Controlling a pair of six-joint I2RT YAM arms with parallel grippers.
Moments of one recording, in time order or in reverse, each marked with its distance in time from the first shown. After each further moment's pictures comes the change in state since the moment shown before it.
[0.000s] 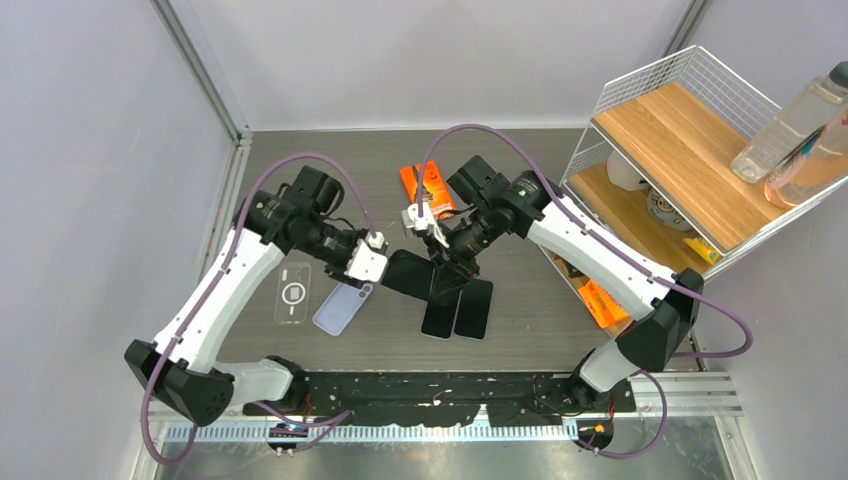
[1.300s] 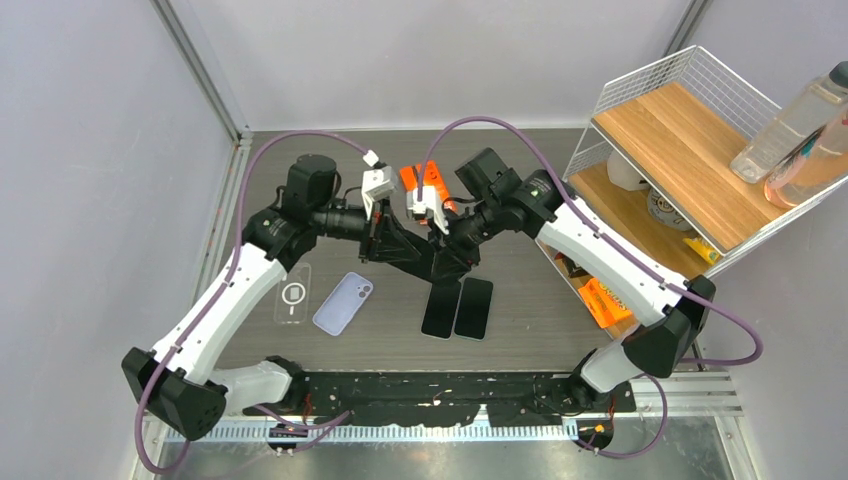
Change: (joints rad) left arm -0.013 -0.086 -0.186 0.787 0.280 -1.390; right arm -0.014 -0.041 -0.001 0.103 0.198 0.192
